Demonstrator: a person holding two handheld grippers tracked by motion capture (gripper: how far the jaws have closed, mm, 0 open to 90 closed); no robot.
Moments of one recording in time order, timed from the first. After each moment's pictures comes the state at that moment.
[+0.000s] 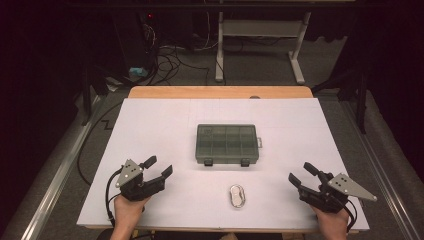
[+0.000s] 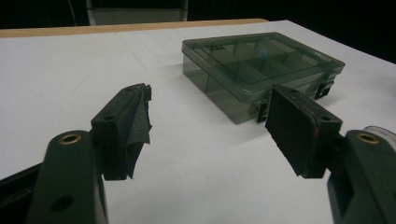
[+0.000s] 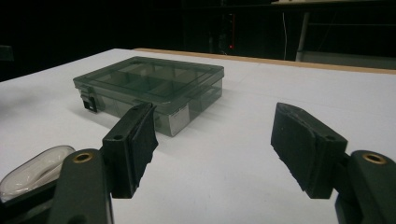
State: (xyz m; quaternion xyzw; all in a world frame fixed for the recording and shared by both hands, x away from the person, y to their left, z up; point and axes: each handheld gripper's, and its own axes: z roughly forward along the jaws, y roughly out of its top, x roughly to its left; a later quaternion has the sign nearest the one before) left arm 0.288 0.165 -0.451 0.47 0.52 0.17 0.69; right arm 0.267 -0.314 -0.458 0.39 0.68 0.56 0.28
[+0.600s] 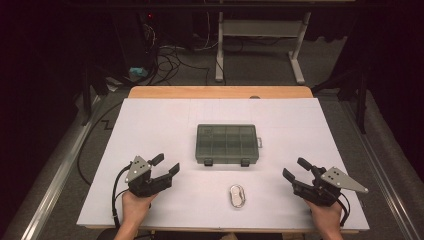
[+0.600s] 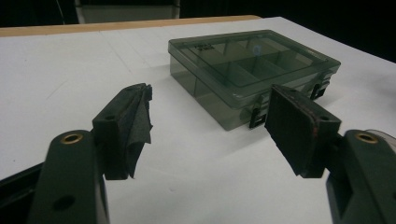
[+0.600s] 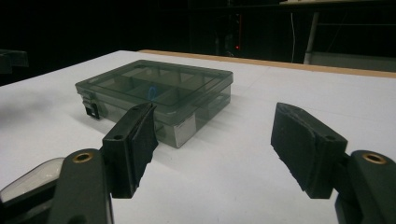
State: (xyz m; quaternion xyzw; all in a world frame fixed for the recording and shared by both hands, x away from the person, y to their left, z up) left arm 0.299 0.149 -0.453 0.48 0.52 0.16 0.69; right arm 0.284 -0.302 -0.457 0.38 0.68 0.57 0.27
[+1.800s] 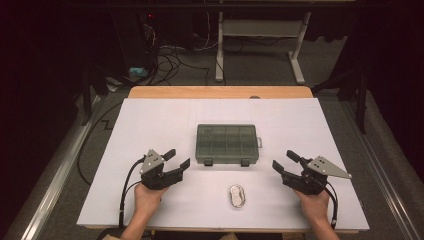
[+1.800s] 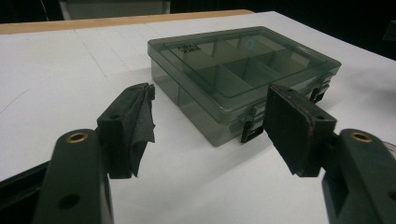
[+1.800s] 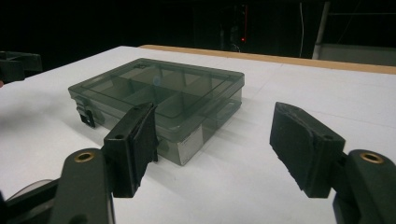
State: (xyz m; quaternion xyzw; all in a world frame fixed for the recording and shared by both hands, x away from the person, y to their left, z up) left arm 0.319 0.123 -0.457 0.50 0.51 0.15 0.69; right arm 0.312 -0.279 -0.456 0.38 0.69 0.56 0.25
